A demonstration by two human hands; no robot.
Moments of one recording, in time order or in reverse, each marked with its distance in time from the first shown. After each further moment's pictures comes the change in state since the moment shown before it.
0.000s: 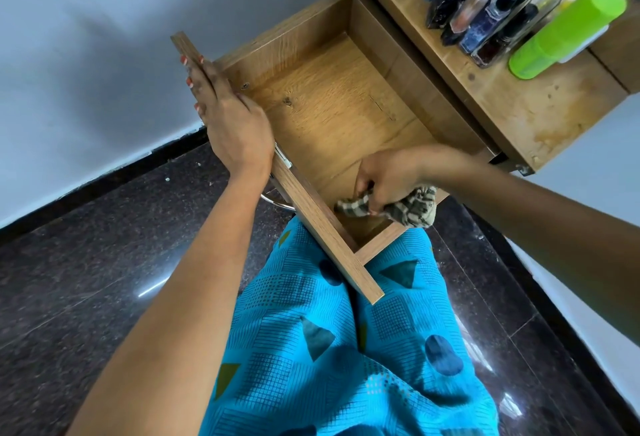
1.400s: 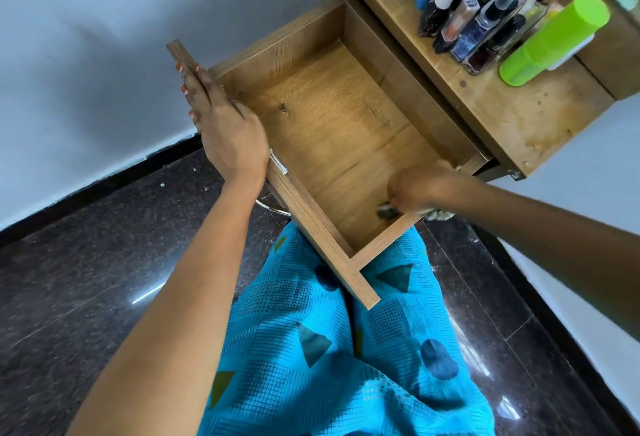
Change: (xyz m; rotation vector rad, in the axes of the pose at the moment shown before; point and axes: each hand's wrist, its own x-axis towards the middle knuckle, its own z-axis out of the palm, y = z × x) left_hand 0.000 -0.002 0.001 0.002 -0.002 0.000; right_hand 0.006 0.029 0.022 -0.360 0.123 0.327
